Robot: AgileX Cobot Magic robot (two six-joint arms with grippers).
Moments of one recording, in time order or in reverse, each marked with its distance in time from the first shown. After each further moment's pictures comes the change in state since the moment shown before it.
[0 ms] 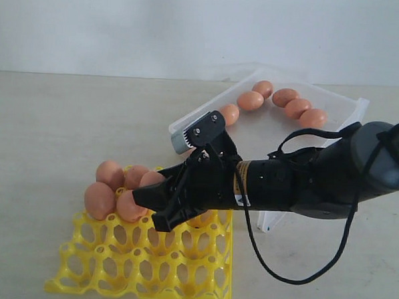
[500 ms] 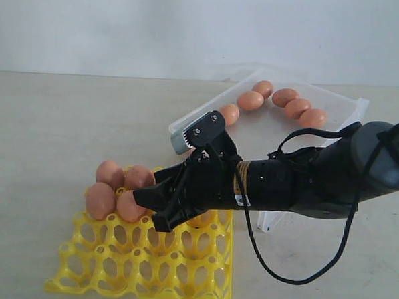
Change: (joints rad) left arm 0.000 0.000 0.000 0.000 0.000 0.000; right arm 0.000 0.000 0.000 -0.003 0.000 -0.002
